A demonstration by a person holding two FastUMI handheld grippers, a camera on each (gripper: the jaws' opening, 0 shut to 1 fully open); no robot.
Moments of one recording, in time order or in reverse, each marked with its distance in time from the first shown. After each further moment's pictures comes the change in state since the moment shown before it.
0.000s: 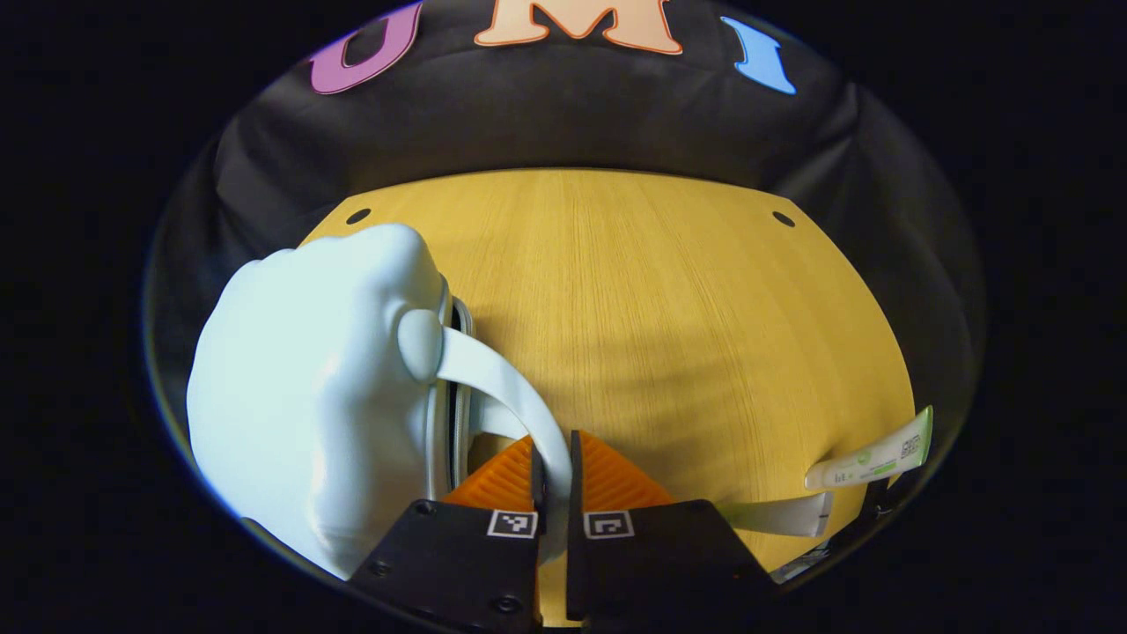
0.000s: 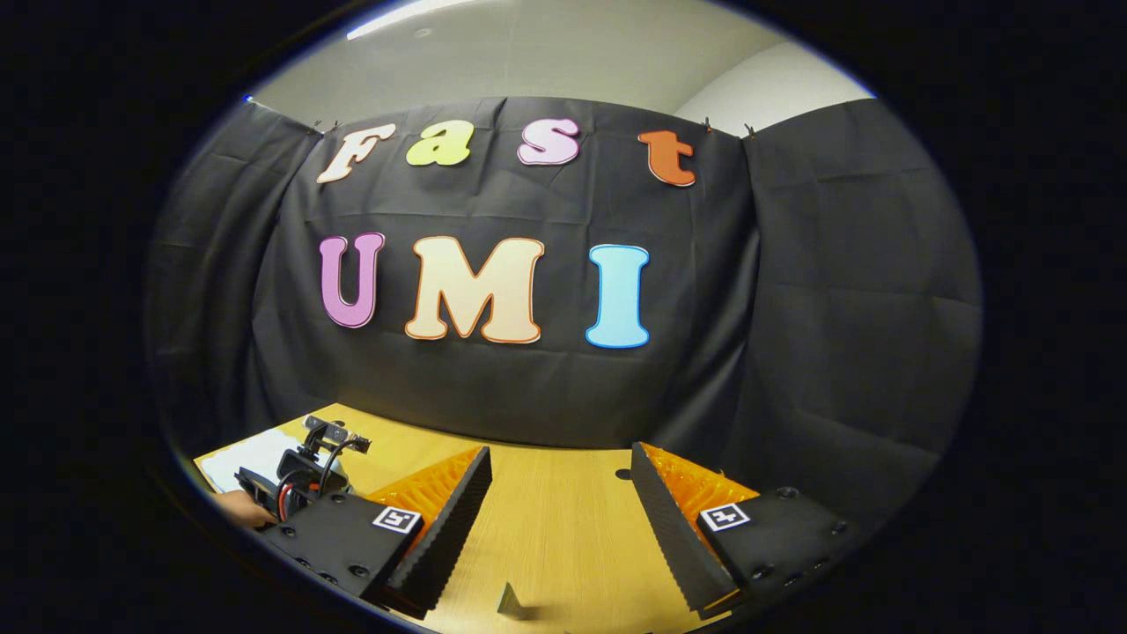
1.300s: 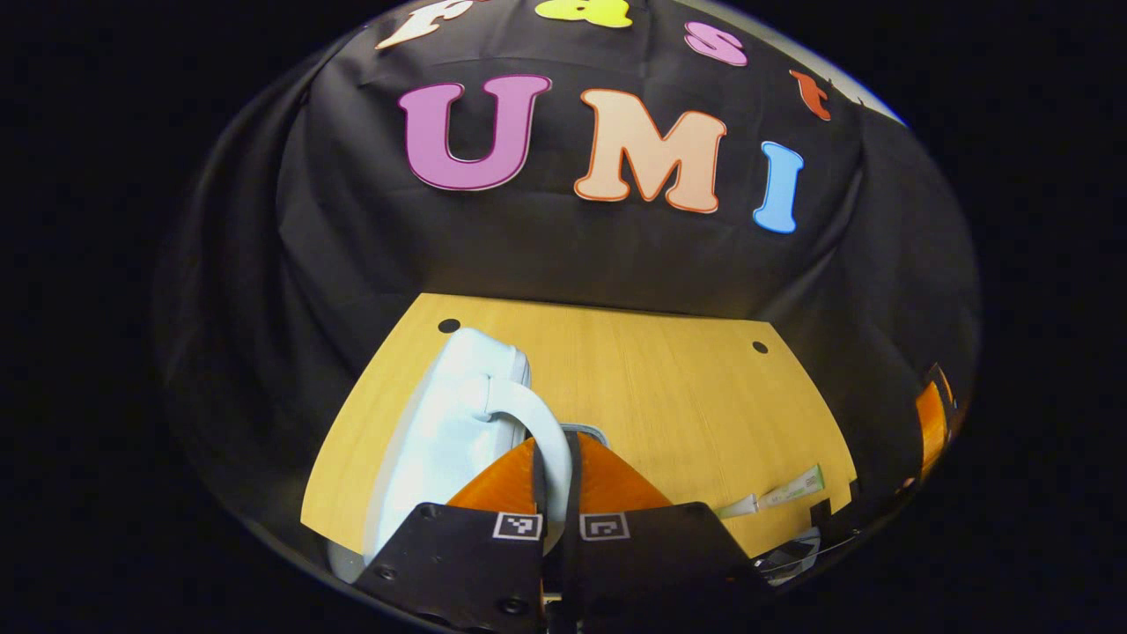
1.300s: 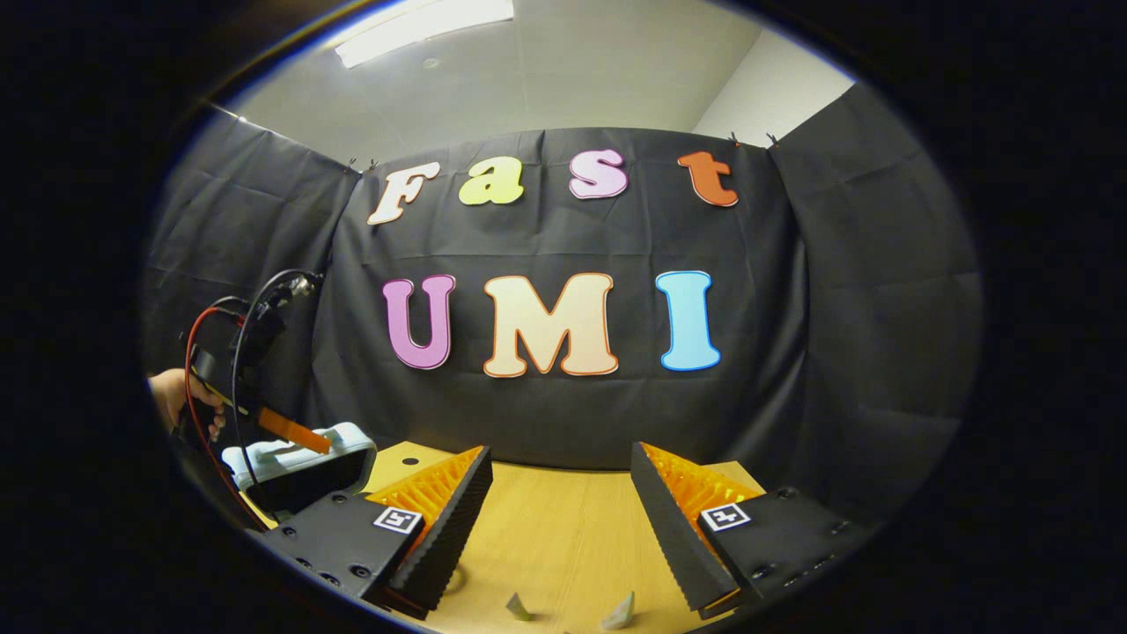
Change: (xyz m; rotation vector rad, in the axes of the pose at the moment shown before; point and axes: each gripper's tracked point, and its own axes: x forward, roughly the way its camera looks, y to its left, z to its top) left arm -0.212 0.143 0.115 -0.070 -0.329 -0.053; right arm -0.033 0.125 0.022 0.084 -0.113 0.145
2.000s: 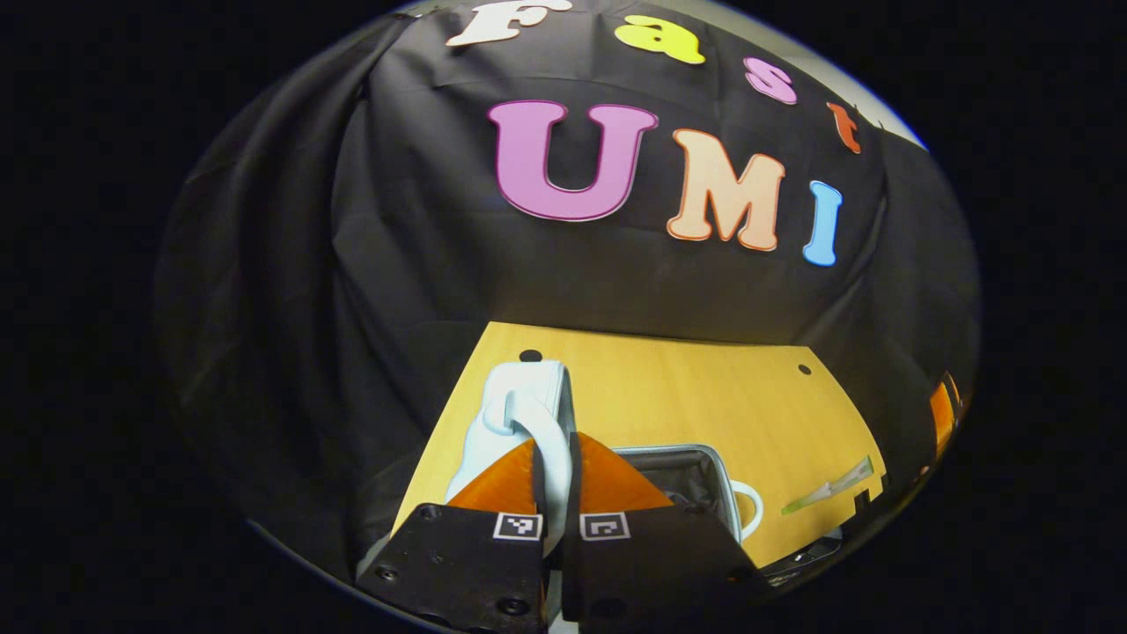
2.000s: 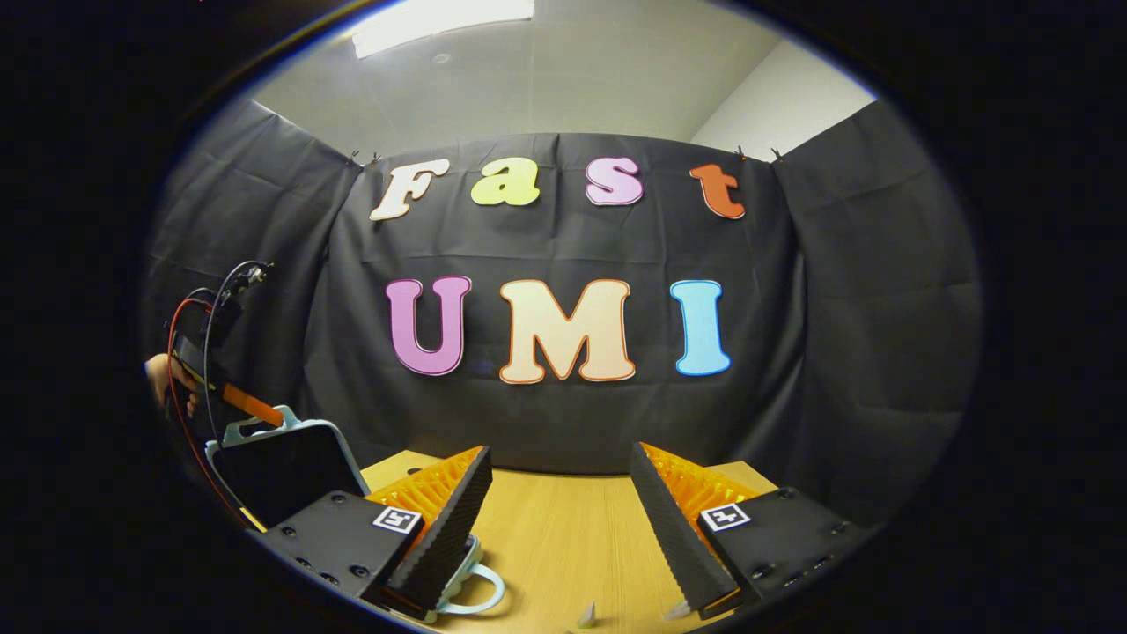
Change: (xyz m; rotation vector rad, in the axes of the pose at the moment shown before) left arm -0.013 0.177 0.025 -0.018 -0.088 0.057; right arm 0.009 0.090 0.000 -0.012 -0.020 -0.065
